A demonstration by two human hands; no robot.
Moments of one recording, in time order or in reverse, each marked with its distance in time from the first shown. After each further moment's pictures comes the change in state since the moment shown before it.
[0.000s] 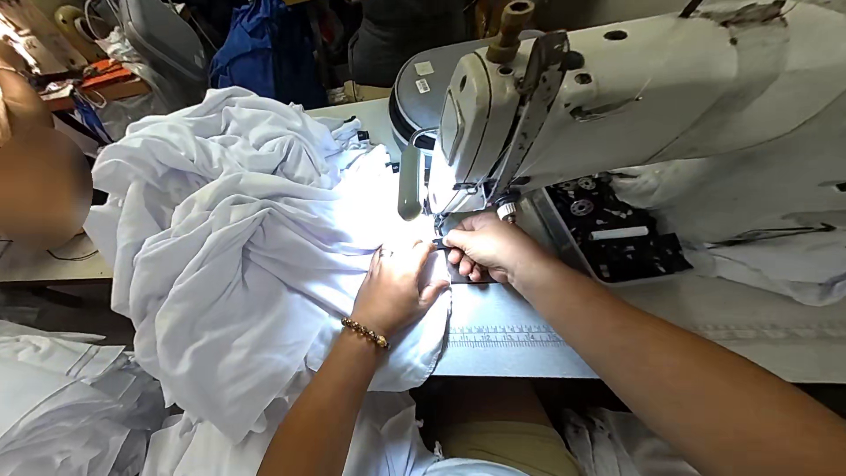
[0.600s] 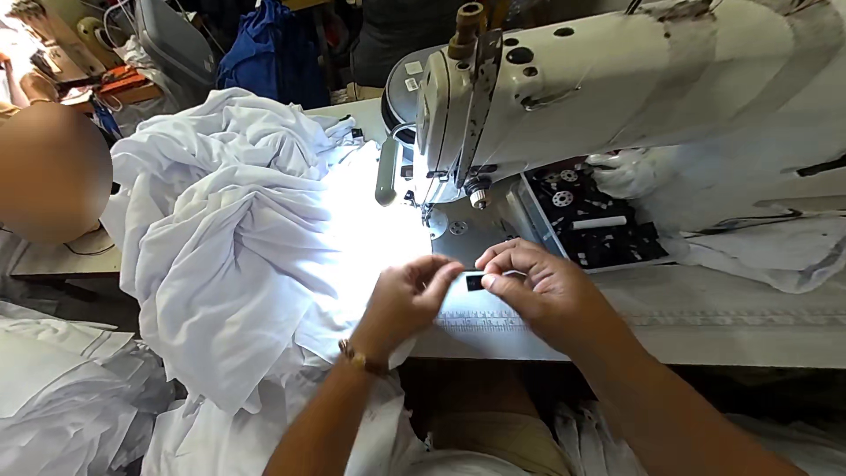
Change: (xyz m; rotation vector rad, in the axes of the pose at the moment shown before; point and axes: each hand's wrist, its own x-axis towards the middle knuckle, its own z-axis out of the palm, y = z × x) left_hand -0.016 0.073 -0.035 -0.685 0.047 -0.239; right_hand -0.081 0.080 -0.042 -0.060 0.079 -0.824
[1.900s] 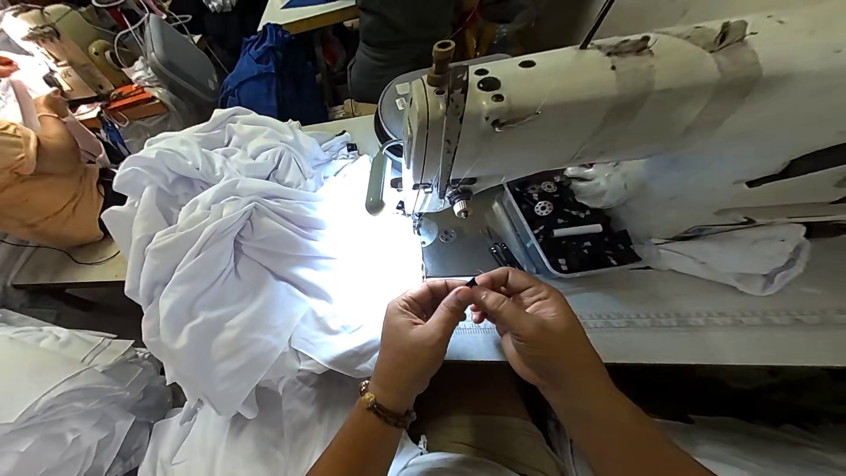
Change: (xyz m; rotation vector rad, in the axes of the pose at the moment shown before) left_hand -0.037 0.025 0.040 -0.590 0.158 -0.205; right_hand -0.029 -0.015 0.020 0.560 0.148 0.160
